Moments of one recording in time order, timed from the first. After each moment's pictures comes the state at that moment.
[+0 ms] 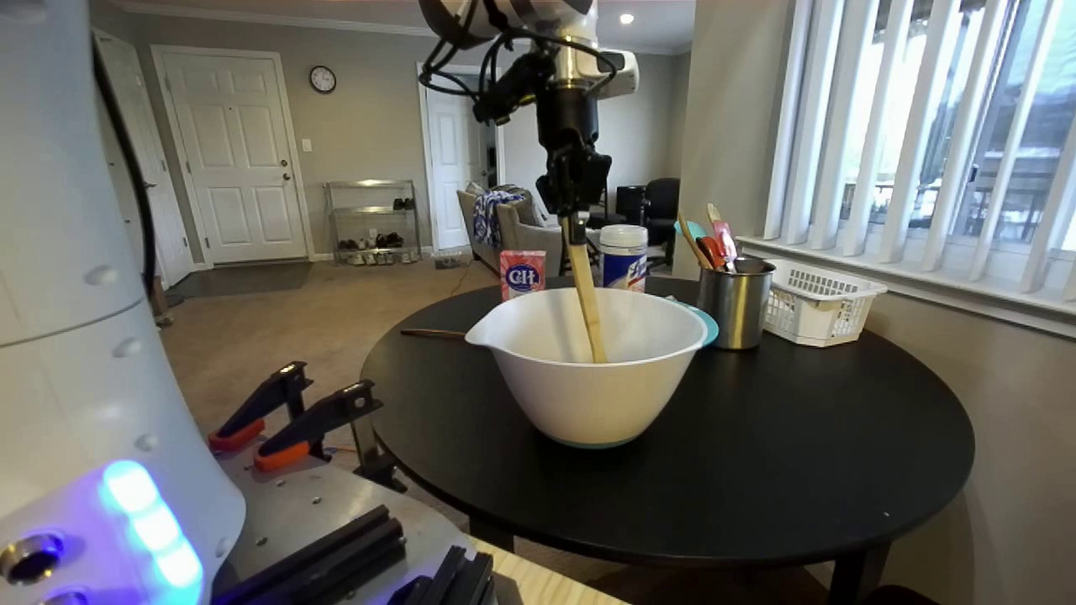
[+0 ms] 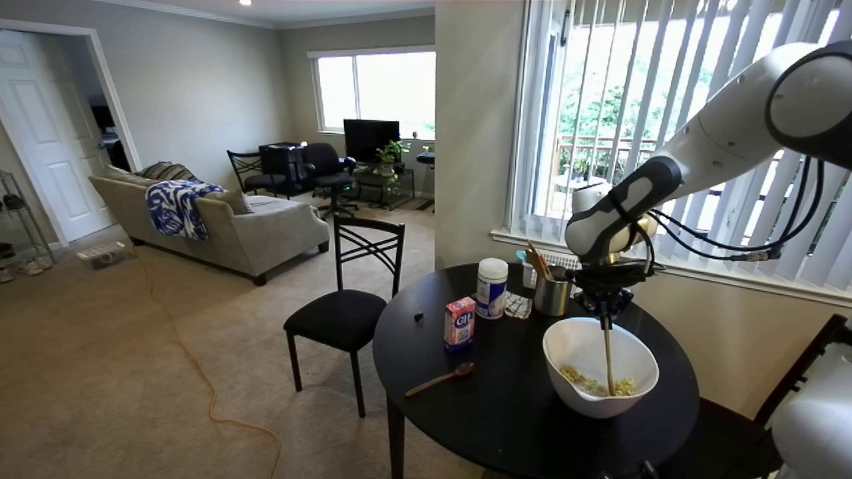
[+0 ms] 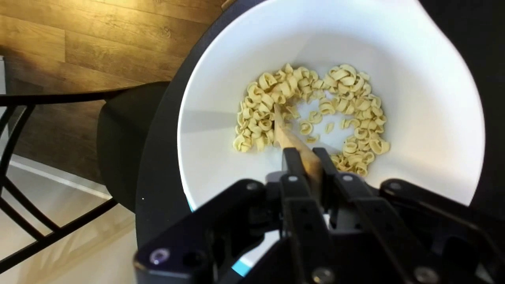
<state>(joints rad) -0.02 0.13 -0.09 -2.31 -0.25 2.22 0.65</state>
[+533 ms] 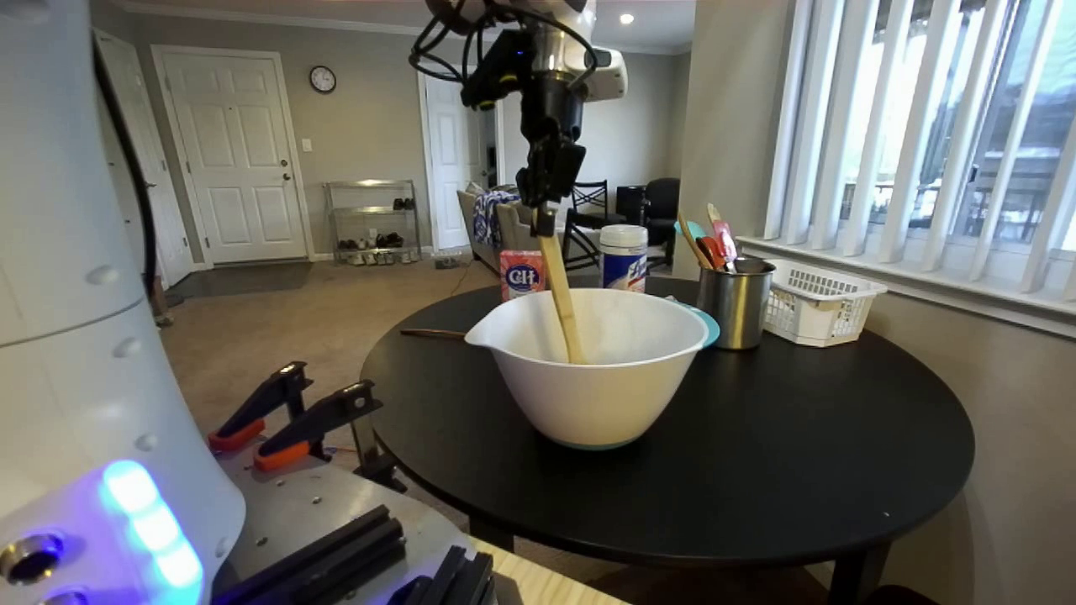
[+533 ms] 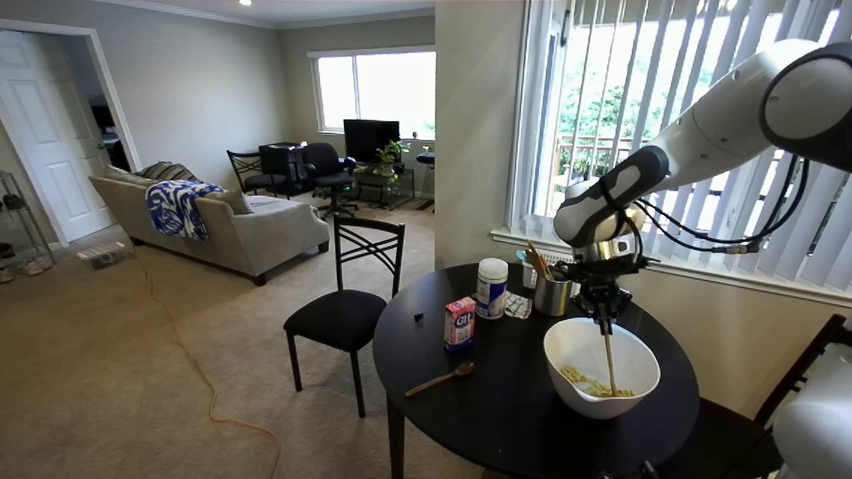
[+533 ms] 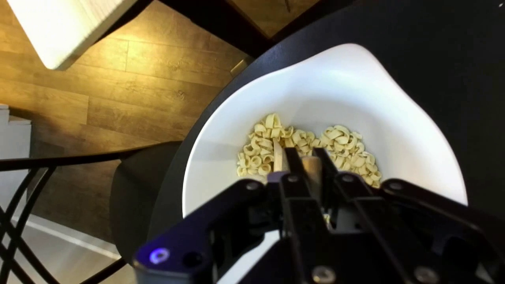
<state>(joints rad) -0.01 0.15 -0.07 -2.25 -0.14 2.00 0.65</state>
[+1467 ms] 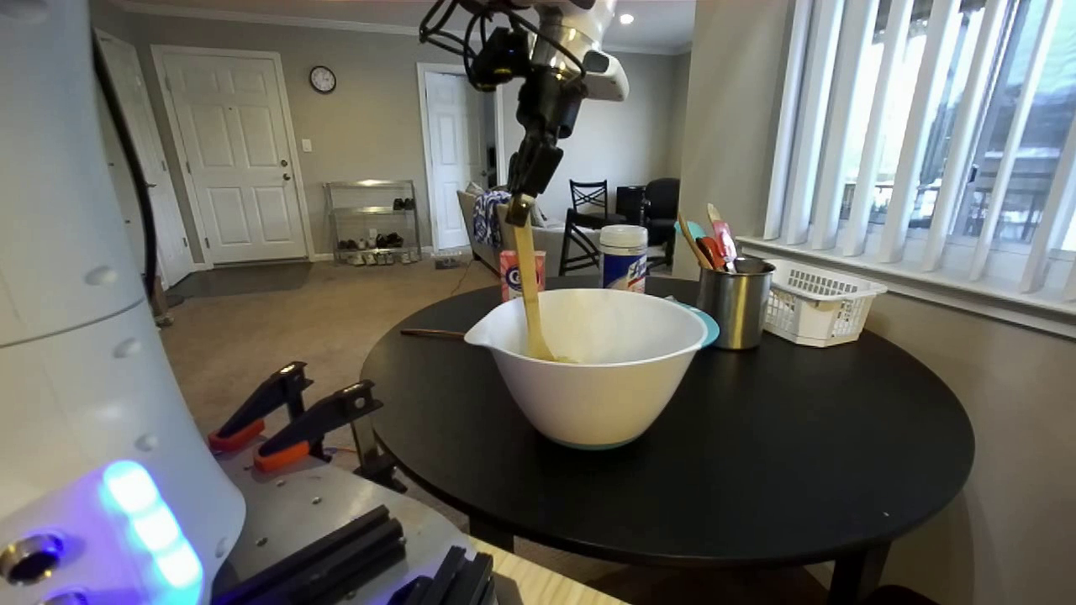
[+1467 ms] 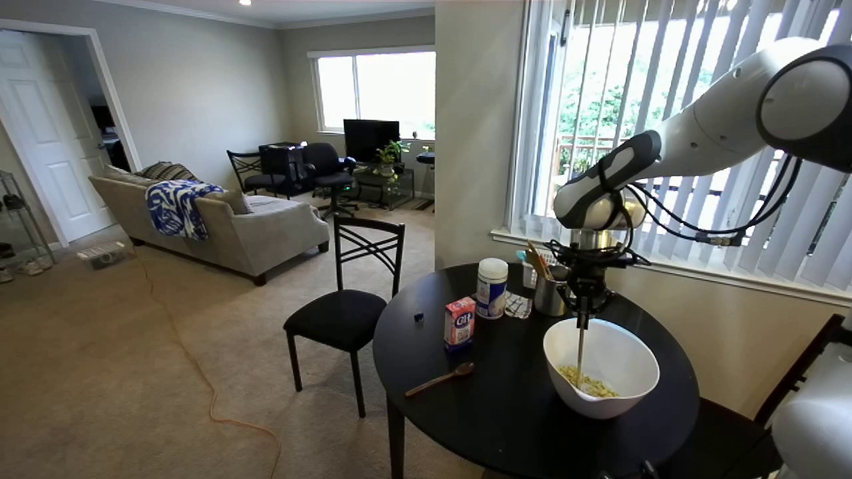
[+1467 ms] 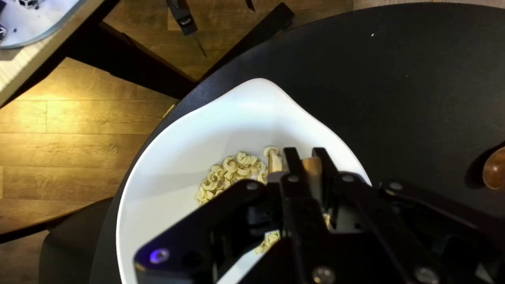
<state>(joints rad) -0.02 0.16 -0.08 -2.20 0.15 2.00 0.59</state>
